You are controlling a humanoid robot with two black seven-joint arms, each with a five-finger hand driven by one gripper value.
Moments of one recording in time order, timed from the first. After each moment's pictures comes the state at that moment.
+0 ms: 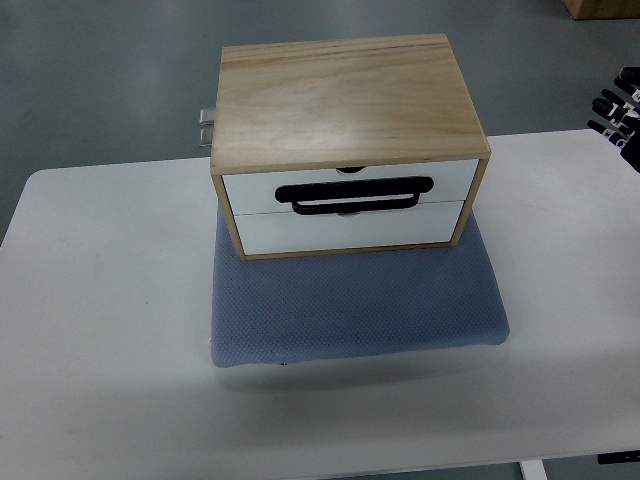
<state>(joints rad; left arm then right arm) -0.03 0.00 0.15 -0.14 0.10 -0.07 -0.04 0.56 -0.60 1.07 0.76 -0.15 0.30 0.05</state>
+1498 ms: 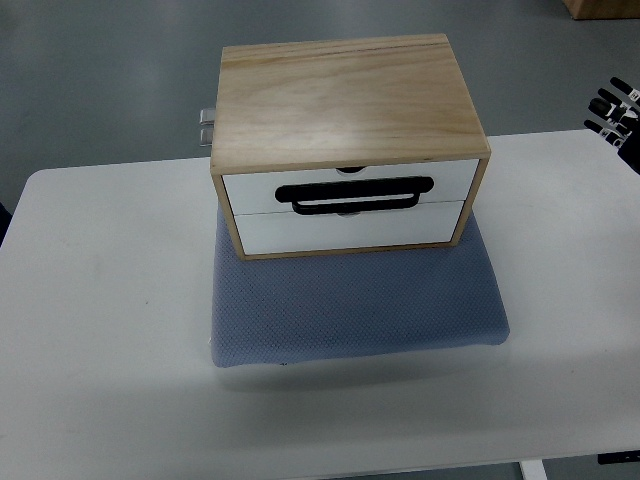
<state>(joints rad) -0.03 0.00 0.14 -0.13 0.10 -0.07 -0.04 0.56 -0.60 1.07 0.77 -0.15 0.32 0.04</state>
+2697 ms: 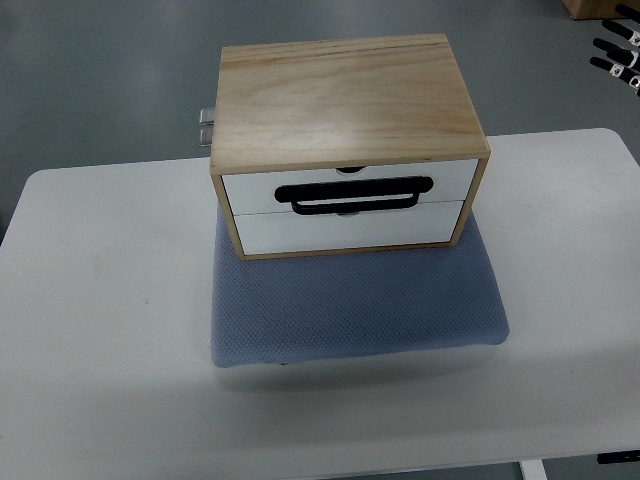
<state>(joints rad) -0.03 0.00 0.14 -0.14 0.10 -0.07 -0.04 0.66 -0.76 1.05 0.89 -0.22 0.54 0.03</state>
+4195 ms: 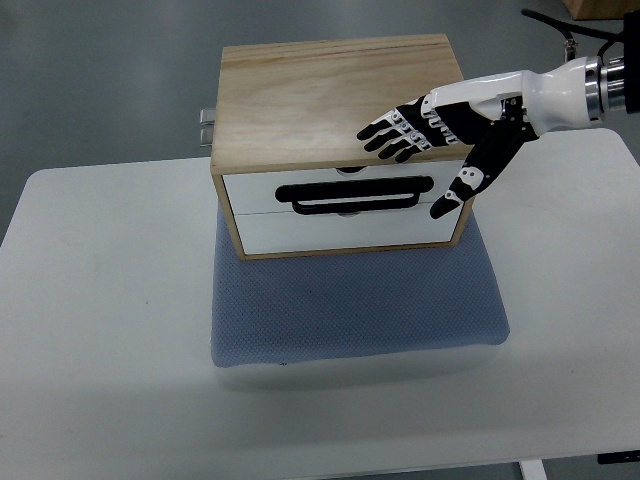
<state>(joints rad) -0.03 0.00 0.14 -0.14 0.10 -0.07 -0.04 1.59 -0.88 -0.10 1.52 -0.39 0.55 0.02</state>
